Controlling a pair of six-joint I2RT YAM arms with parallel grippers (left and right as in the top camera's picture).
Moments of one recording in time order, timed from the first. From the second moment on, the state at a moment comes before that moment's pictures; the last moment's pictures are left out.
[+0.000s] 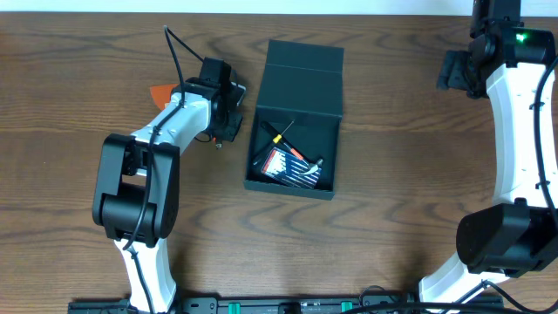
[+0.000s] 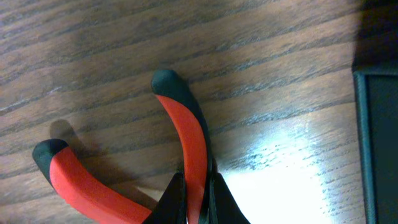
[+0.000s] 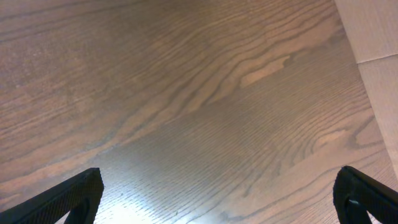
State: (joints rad) left arm -0.24 2.07 1.39 -0.64 0.03 0.17; right arm -0.09 1.84 1.91 -1.24 0.39 0.23
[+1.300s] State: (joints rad) left arm -0.43 1.62 1.39 -0.82 0.09 0.14; right arm -0.09 1.84 1.91 -1.24 0.39 0.23
